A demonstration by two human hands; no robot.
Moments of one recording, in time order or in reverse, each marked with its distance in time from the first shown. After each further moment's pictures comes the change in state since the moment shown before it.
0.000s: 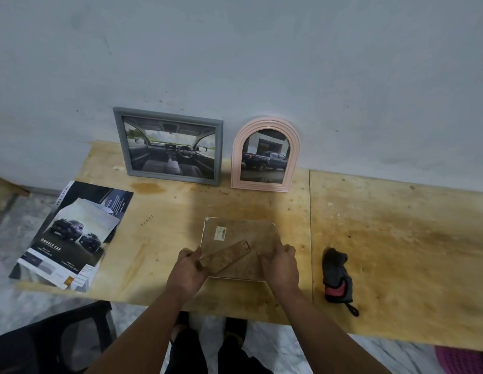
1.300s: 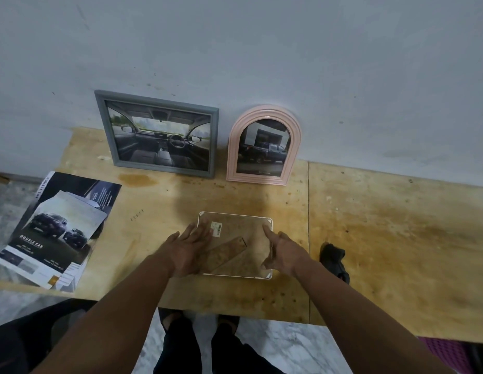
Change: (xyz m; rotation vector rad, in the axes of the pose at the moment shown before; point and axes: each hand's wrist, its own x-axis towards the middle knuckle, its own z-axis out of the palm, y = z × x) left_hand 0.052 0.010 -0.046 0.796 -0.496 0.382; right_hand 0.048 0.001 -0.045 -0.403 -0.505 -0.202
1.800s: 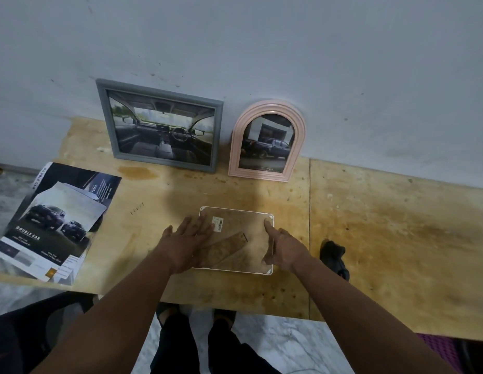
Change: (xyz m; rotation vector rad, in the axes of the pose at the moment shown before) left_hand 0.004 0.003 0.011 0.065 0.075 -0.089; right_hand 0.003 -0.005 0.002 -0.027 0.005 0.019
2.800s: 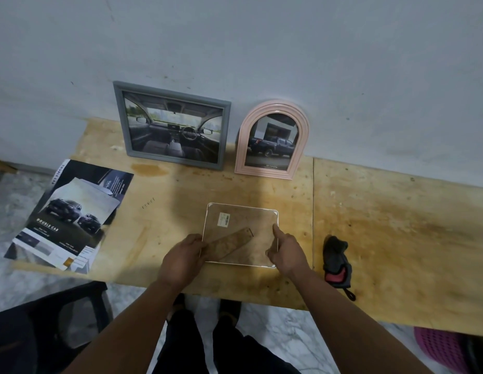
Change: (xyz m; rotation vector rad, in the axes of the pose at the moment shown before) left_hand -0.044 0.023 0.048 -0.449 0.518 -0.138; right_hand -0.020 -0.005 0.039 0.282 0.248 0.078
